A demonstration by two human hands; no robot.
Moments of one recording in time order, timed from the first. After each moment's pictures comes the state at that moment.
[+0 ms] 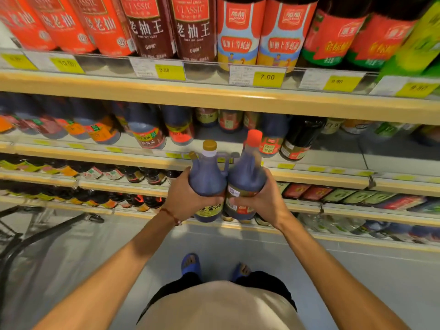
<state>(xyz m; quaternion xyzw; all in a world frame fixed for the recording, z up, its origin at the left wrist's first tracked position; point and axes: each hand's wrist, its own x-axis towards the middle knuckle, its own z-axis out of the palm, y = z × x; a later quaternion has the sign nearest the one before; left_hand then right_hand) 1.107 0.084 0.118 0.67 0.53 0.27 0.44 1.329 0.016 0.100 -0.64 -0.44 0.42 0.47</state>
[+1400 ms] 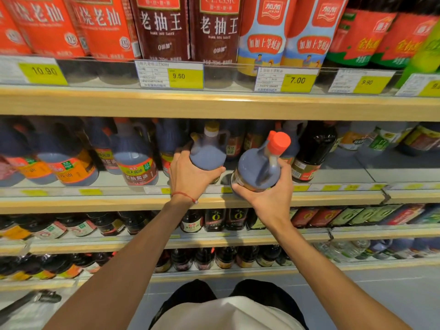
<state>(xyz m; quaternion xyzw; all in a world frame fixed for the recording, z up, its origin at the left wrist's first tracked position) 1.133 0.224 0.085 0.69 0.54 0.42 0.25 1.288 0.097 0.076 -0.65 -0.43 0.09 0.61</state>
